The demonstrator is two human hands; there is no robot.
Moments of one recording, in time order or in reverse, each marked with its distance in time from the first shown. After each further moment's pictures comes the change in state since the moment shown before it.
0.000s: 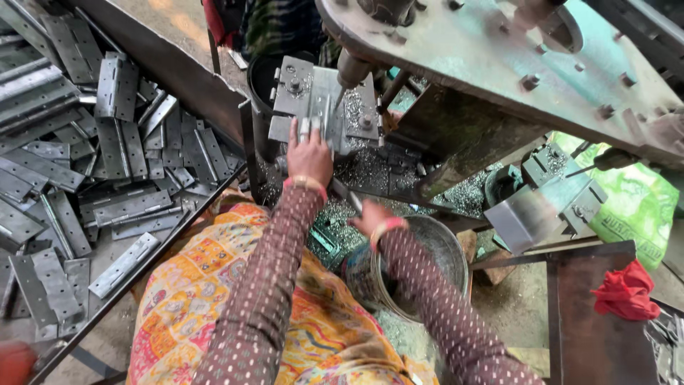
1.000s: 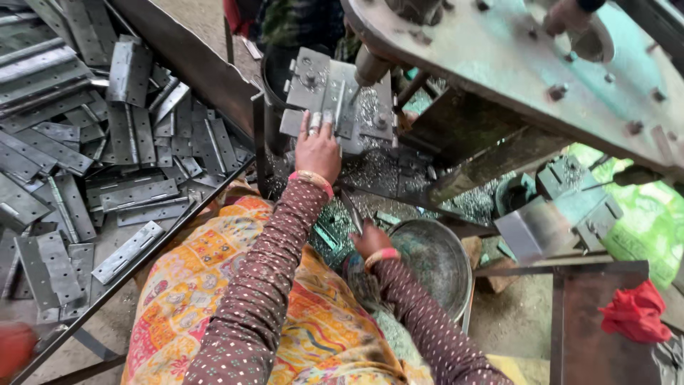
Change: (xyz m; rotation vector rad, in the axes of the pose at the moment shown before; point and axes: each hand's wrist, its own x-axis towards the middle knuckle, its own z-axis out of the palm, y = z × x) left_hand -0.009 -0.009 0.013 -0.016 0.181 0.030; right_hand -0.001 0.030 0.091 0.144 0.251 -0.138
